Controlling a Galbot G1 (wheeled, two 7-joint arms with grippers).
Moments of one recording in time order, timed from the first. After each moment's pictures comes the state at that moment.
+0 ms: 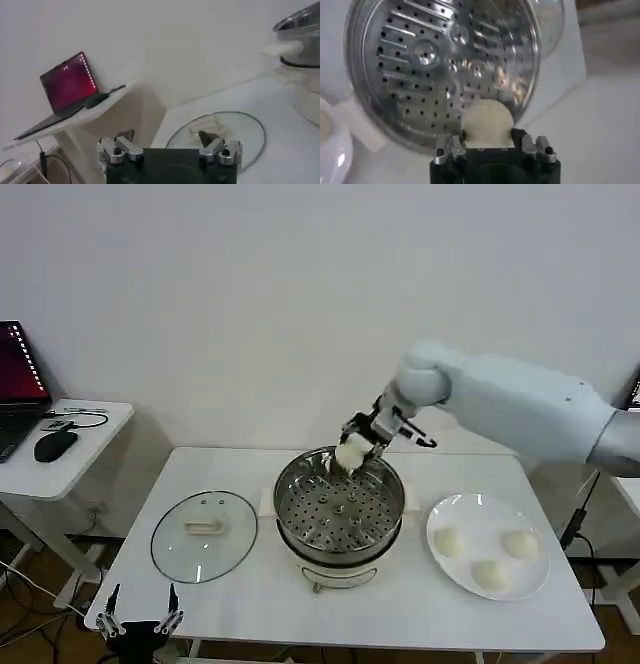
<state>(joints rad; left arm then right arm) 1.86 -1.48 -0.65 -2.16 0.25 0.08 -0.25 0.57 1.05 -1.27 1.29 -0.09 0.38 -0.91</state>
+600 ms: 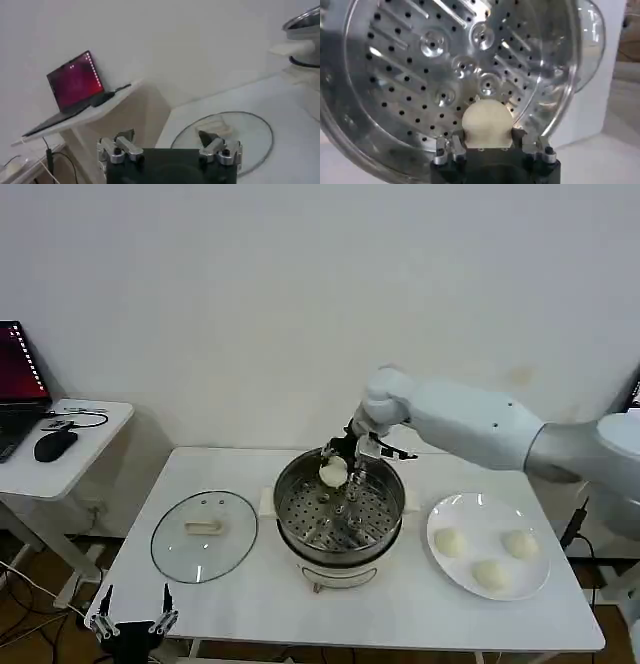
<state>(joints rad) 1.86 -1.49 -0.66 -2.17 0.24 0.08 -0.26 0.44 1.20 -1.23 1.08 -0.40 0.63 -0.79</state>
